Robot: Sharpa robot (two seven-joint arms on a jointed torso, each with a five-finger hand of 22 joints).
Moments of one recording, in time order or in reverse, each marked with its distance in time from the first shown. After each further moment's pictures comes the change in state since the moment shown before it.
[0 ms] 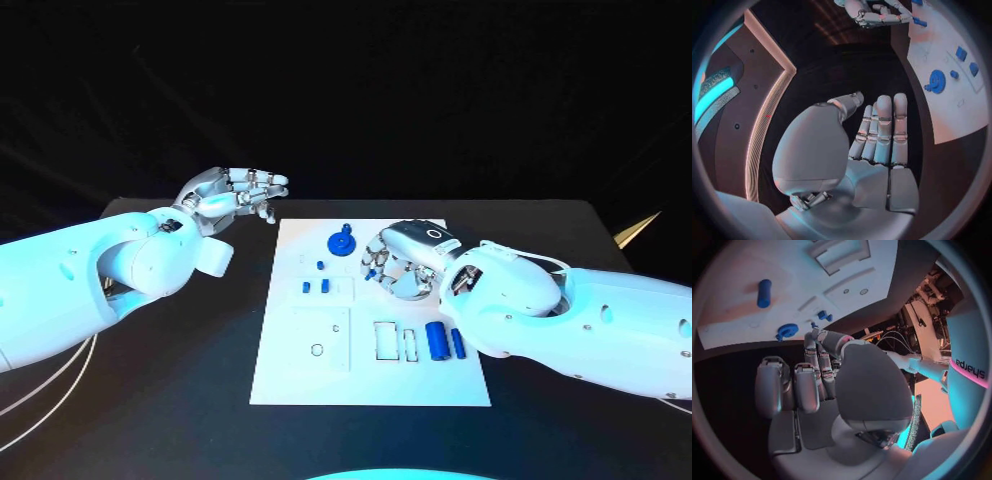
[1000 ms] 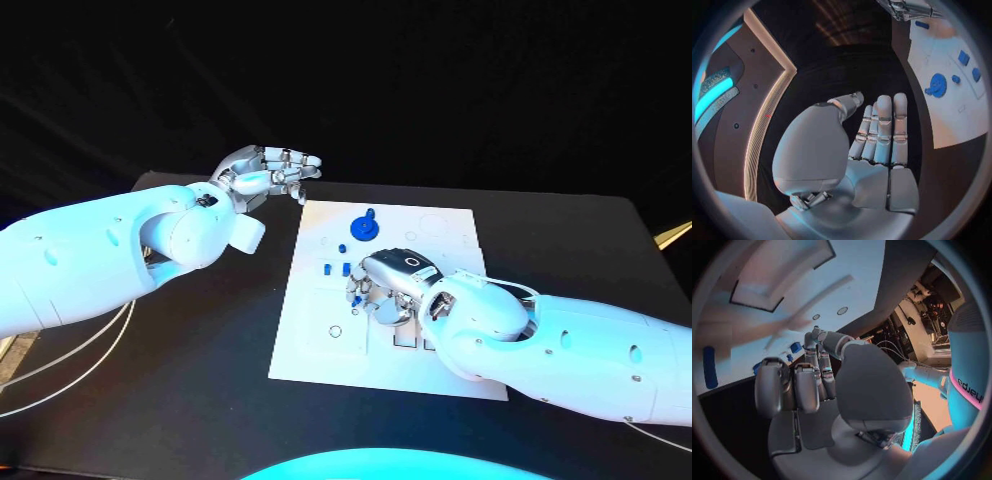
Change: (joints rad) left arm 0.000 0.016 -0.001 0.000 0.003 0.000 -0.004; left_hand 0.000 0.000 0.000 0.000 0.000 0.000 0.000 -0.004 -0.001 0.000 0.000 0.000 0.000 0.000 0.000 -0.004 -0.001 0.000 0.000 0.000 -0.004 -0.001; right arm -0.108 0.159 -0.017 -0.096 -0.002 0.028 0.014; right_hand -0.004 0.004 0.003 -0.003 0.001 0.000 0.000 0.000 0.000 0.000 0.000 -0.006 0.001 0.000 0.000 0.000 -0.003 0.000 0.000 0.000 0.000 0.000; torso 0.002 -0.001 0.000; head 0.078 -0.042
